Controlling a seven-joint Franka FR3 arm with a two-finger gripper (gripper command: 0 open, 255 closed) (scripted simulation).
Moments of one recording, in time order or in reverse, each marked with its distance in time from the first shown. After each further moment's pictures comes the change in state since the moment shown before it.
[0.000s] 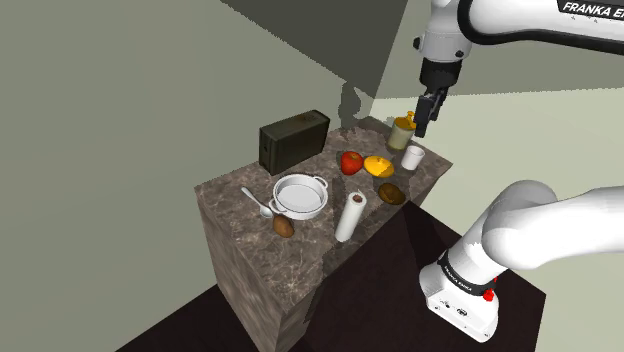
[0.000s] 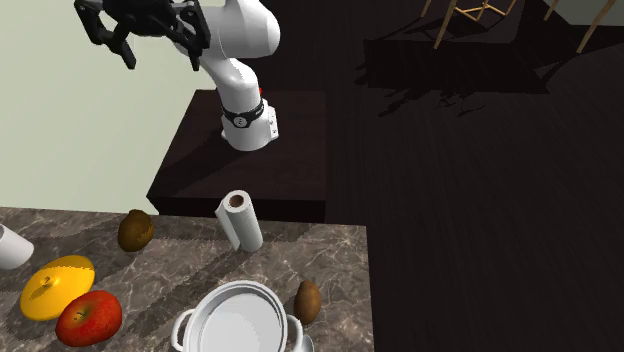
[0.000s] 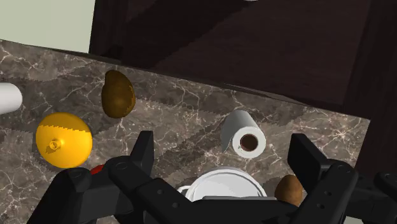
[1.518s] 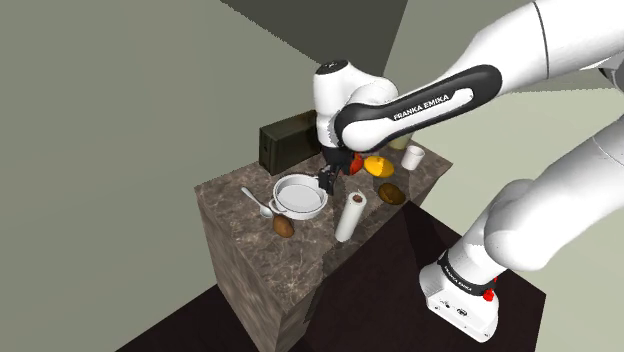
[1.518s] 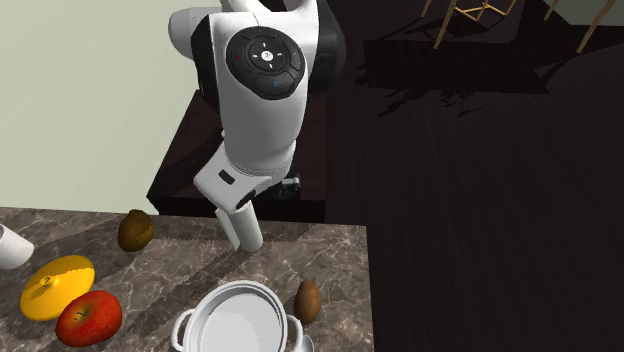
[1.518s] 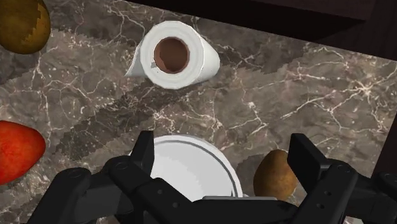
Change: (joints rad) arm 0.059 0.581 0.242 -0.071 -0.003 0.618 0.350
